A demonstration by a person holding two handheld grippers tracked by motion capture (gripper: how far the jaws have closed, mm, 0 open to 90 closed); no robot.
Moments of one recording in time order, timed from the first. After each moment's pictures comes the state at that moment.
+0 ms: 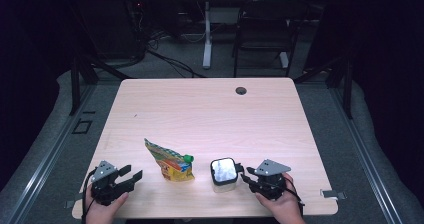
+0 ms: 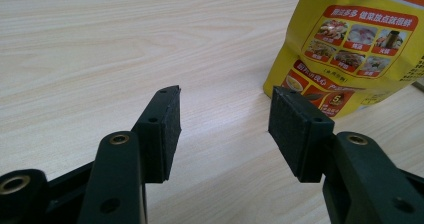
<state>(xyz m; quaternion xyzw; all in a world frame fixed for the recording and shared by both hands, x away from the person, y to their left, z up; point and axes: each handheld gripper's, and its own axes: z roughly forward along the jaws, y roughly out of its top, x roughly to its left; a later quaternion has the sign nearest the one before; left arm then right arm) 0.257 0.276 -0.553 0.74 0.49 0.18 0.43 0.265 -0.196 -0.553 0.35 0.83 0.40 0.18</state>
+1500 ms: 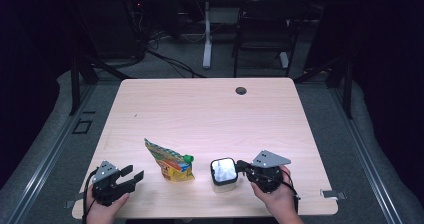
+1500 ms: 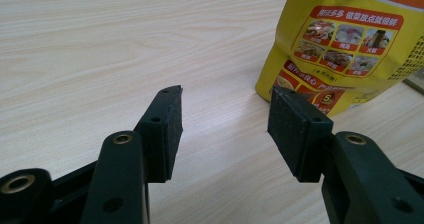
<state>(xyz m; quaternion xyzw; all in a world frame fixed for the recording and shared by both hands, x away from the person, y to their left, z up) 0.256 0.273 -0.552 0.75 0.48 0.17 0.43 0.268 -0.177 -0.511 0.34 0.81 0.44 0.19</state>
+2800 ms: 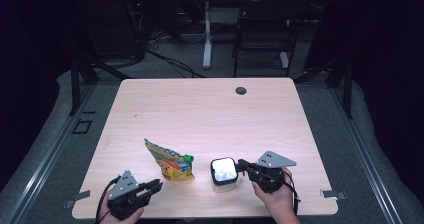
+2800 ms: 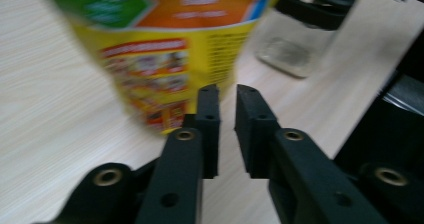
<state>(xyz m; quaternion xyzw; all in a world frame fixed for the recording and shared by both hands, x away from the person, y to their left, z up) 0.219 0.211 -0.524 0.81 0.34 0.14 0.45 0.268 -0.184 -0.520 0.37 0.78 0.48 0.19</state>
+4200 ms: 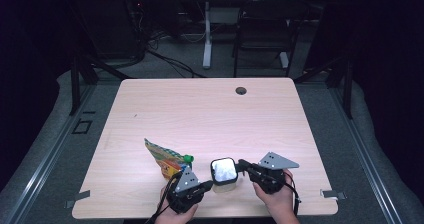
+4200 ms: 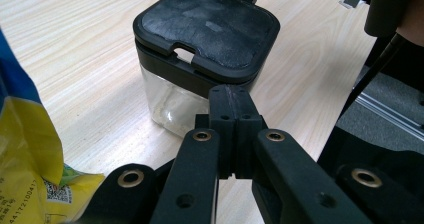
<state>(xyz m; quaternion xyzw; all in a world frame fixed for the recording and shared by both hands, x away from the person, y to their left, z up) 0.237 0.082 -0.532 0.83 0.31 0.09 0.45 0.268 -0.189 -0.526 0.36 0.76 0.50 0.18</state>
